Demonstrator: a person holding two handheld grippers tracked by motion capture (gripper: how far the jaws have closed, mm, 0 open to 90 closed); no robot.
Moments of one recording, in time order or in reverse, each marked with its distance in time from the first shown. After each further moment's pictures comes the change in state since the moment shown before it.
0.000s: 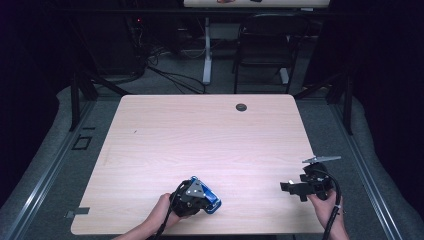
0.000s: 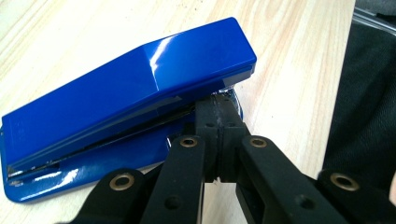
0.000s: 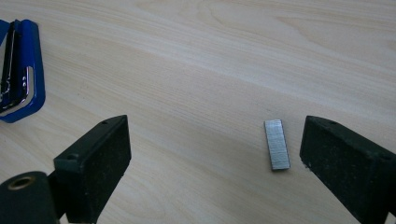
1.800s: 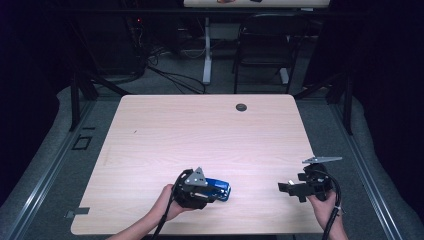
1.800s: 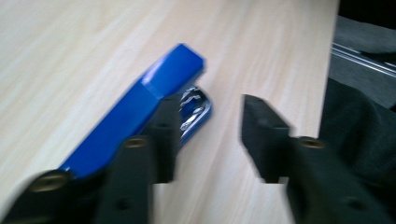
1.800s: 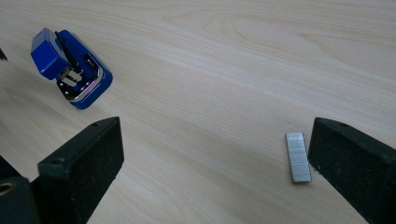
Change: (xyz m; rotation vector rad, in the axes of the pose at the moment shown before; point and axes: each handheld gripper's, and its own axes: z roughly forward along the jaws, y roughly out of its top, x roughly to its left) left arm 0.010 0.026 -0.031 -0.109 0.017 -0.036; right arm 0.007 0.000 -0.005 -0.046 0.063 -0.019
